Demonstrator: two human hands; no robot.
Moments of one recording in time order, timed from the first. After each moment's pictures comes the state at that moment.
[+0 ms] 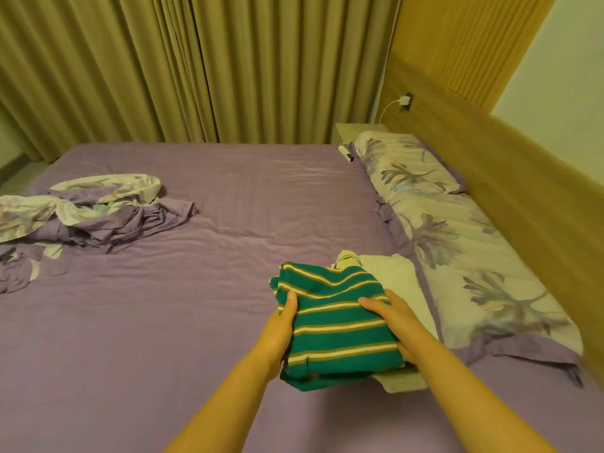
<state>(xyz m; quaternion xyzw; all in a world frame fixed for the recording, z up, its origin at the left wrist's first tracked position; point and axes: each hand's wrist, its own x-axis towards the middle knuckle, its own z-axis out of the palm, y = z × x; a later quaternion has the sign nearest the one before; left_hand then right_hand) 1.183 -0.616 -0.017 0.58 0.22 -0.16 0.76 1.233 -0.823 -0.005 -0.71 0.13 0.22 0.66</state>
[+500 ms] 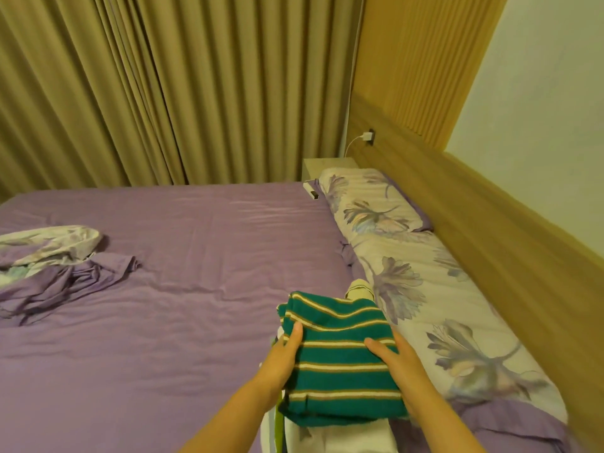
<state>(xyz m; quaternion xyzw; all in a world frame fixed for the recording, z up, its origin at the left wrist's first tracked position) 1.332 -0.738 -0.032 0.65 0.18 -0.24 0.70 1.347 -0.957 -0.040 -0.73 0.16 0.16 0.65</state>
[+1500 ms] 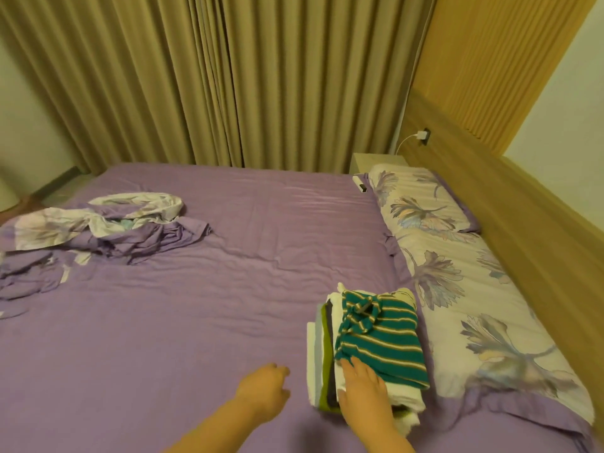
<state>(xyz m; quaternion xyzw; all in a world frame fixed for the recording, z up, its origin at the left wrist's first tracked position) 1.175 -0.642 -0.034 0.94 0.05 -0.30 0.14 1.201 -0.836 -0.042 -0.97 -0.13 0.16 0.07</state>
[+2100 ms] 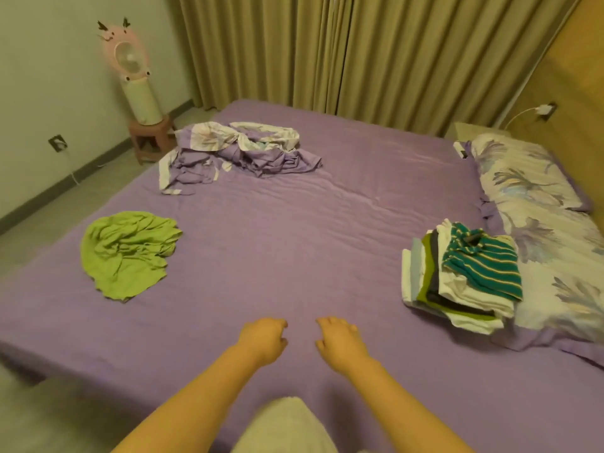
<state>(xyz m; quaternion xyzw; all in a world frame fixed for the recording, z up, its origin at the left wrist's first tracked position) 0.839 -0.481 -0.028 0.94 0.17 -0.26 0.15 0.920 -0.636 -0.038 -0.91 -0.35 0.23 0.02</state>
